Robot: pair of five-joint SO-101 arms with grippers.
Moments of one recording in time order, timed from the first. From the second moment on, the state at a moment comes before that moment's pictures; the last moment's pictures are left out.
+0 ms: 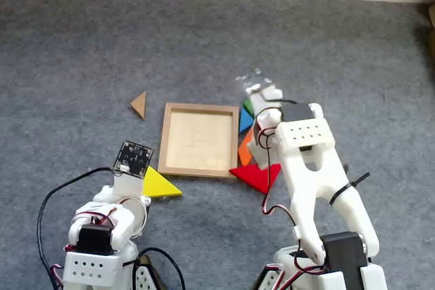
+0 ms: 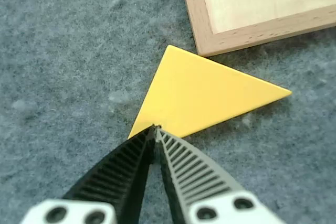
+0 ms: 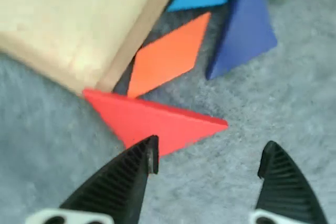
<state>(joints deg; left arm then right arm) -0.8 -101.8 96.0 75.8 -5.1 -17.6 -13.0 30.2 71.9 29.4</state>
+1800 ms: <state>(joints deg) -0.8 -101.8 96.0 75.8 -5.1 -14.2 2.1 38.7 55.5 40.5</state>
